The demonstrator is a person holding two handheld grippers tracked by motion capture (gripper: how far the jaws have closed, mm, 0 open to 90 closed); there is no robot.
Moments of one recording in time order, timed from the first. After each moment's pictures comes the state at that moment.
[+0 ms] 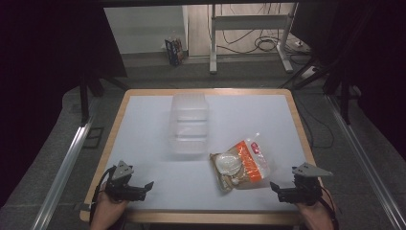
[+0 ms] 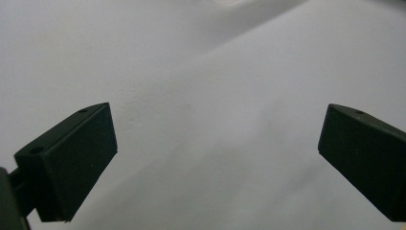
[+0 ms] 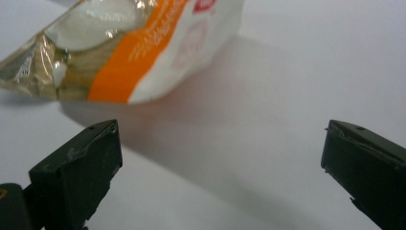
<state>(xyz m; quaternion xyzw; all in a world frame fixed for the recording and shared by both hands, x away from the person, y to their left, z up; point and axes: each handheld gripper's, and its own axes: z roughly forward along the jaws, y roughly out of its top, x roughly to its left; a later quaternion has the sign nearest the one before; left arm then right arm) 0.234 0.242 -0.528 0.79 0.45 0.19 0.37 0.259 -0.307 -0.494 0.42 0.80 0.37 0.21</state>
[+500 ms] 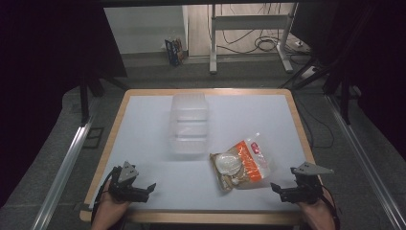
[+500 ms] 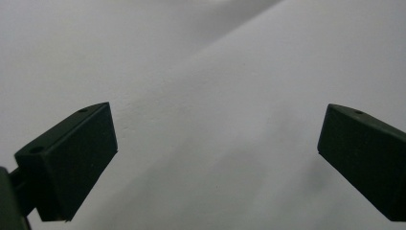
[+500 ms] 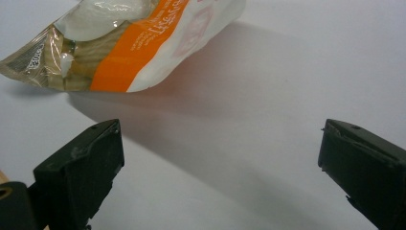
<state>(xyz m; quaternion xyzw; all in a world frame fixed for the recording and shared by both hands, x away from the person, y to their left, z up) 0.234 0.232 -0.529 0.81 0.42 0.21 0.35 0.267 -0.313 -0.499 0.41 0.81 0.38 0.18</state>
